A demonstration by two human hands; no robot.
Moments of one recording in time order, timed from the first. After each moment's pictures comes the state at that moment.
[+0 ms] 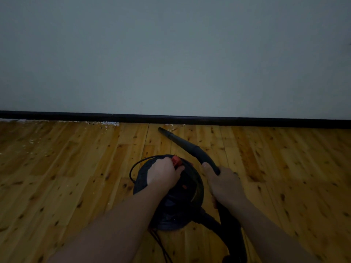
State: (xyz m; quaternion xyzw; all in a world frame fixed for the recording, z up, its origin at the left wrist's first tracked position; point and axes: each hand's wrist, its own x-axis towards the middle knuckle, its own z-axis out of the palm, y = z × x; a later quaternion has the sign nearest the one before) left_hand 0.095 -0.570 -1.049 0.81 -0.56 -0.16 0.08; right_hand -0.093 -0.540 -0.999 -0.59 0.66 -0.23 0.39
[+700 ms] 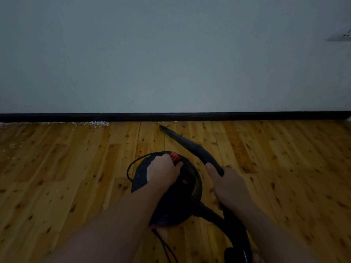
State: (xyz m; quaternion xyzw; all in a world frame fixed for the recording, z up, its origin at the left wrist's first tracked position) left_hand 0.099 -0.571 -1.054 0.79 -0.58 -0.17 0.11; right_hand -0.092 -0.512 -0.993 -0.57 0.71 -0.23 0.36
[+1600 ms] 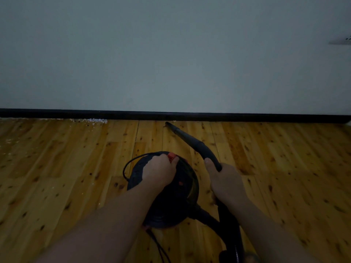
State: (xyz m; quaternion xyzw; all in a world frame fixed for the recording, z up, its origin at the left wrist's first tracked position) left_hand 0.099 -0.573 -1.050 0.78 -0.59 -0.19 0.10; right_hand -0.092 -0.531 -0.997 -0.55 0.73 -0.24 0.34
